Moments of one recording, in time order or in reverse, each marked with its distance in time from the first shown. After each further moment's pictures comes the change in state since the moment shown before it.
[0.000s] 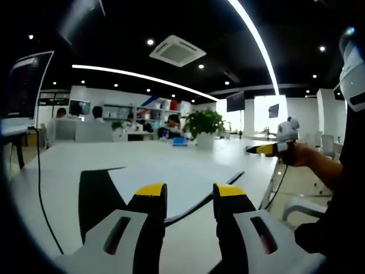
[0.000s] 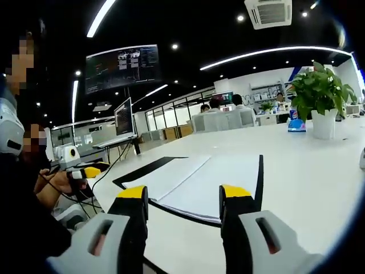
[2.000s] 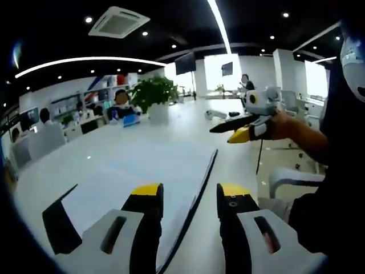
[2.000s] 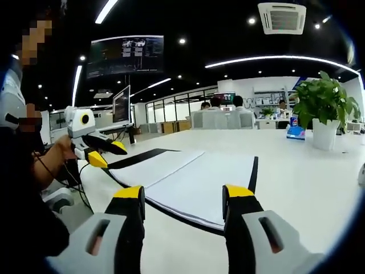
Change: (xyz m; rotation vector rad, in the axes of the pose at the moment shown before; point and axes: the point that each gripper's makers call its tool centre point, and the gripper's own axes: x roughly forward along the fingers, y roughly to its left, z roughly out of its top) left arm 0.111 -0.053 -0.013 0.198 0.306 -0.376; right arm 0.015 -0.021 -0.017 -0.106 0.034 -0.013
